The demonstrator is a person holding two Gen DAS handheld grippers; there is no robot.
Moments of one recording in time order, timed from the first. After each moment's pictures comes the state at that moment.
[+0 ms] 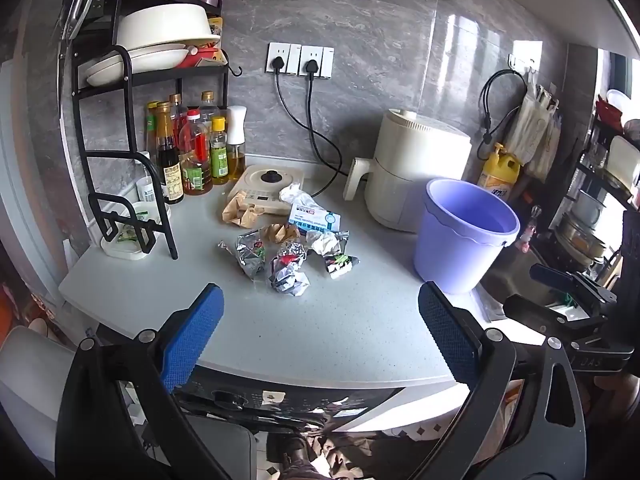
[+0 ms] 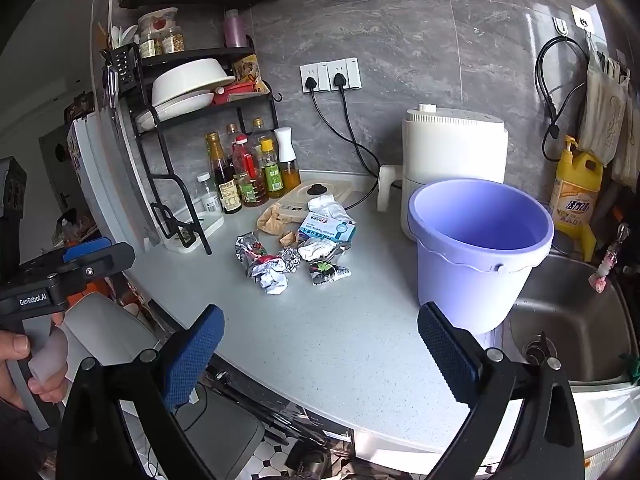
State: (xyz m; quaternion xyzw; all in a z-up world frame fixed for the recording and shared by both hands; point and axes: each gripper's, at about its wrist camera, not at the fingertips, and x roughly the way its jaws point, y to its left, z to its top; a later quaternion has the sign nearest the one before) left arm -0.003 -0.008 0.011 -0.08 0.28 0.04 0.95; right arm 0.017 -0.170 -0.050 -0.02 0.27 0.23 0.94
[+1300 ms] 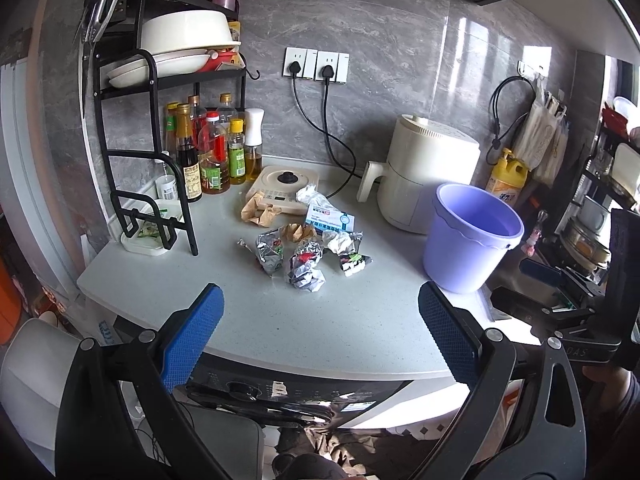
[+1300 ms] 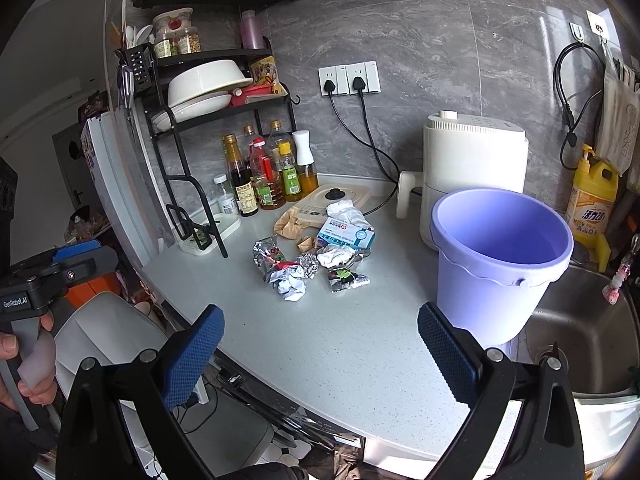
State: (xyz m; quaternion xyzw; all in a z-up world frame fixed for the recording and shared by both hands) left arm -0.024 0.007 0.021 -0.08 0.29 0.06 0.95; right arm 0.025 -0.156 -0.047 -0.03 0.26 0.25 0.93
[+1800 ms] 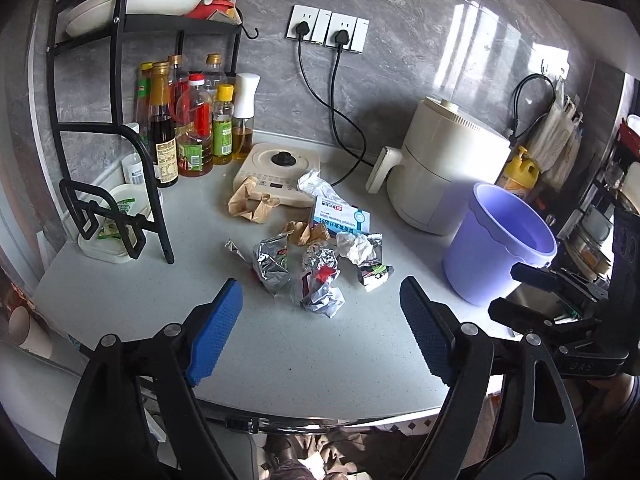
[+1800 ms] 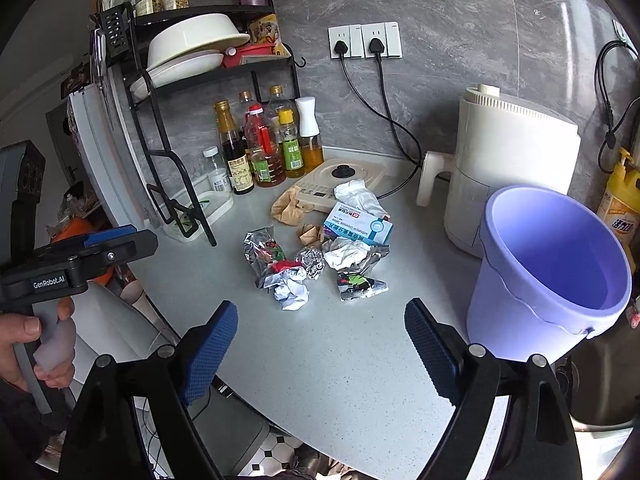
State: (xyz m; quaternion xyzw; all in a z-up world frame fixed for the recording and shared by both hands) left arm 0.083 0.079 -0.028 -0.12 0.33 0.01 0.94; right arm 0.104 -0.086 -0.065 -0.05 0.31 0.25 0.91
